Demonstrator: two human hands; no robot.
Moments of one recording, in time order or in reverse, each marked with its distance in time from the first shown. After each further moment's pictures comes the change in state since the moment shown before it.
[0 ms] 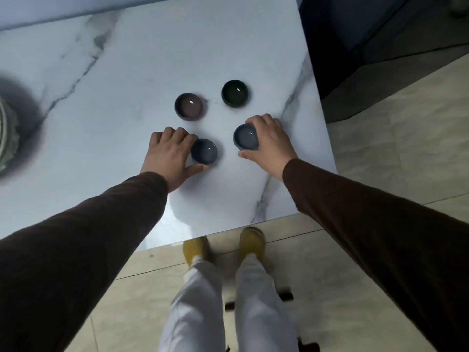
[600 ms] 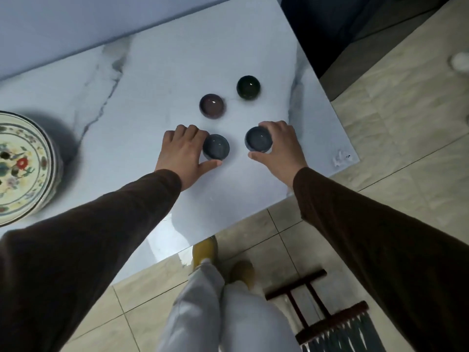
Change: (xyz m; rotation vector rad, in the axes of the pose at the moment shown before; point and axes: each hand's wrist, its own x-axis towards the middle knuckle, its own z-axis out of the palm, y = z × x) left_hand -0.037 -0.062 -0.036 -0.042 0.070 0.212; right_hand -0.071 -0.097 0.027 0.137 0.207 0.266
